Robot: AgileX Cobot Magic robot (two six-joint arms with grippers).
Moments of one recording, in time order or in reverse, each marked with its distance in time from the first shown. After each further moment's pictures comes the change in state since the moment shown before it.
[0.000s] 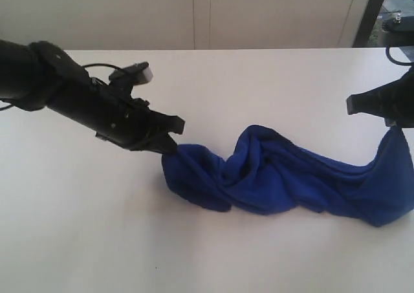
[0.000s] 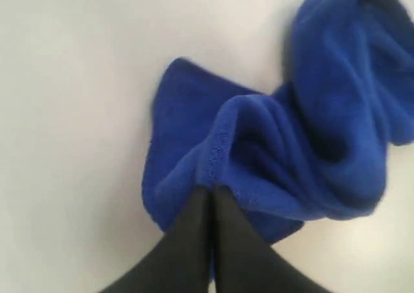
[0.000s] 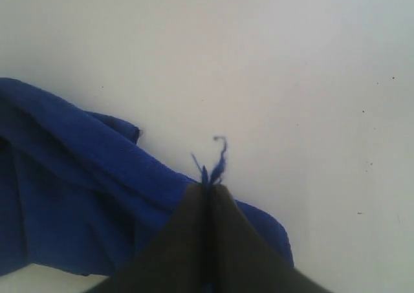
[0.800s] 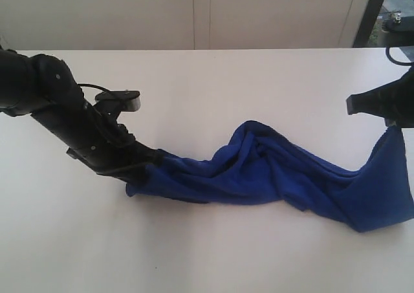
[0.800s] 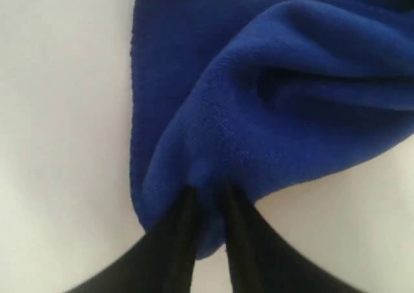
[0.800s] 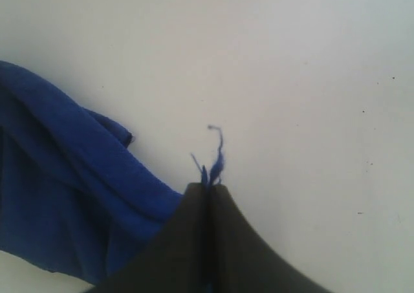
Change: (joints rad) left arm 0.000 -0.008 0.056 0.394 0.052 -0.287; right arm 0.000 0.000 0.000 0.000 0.000 0.000
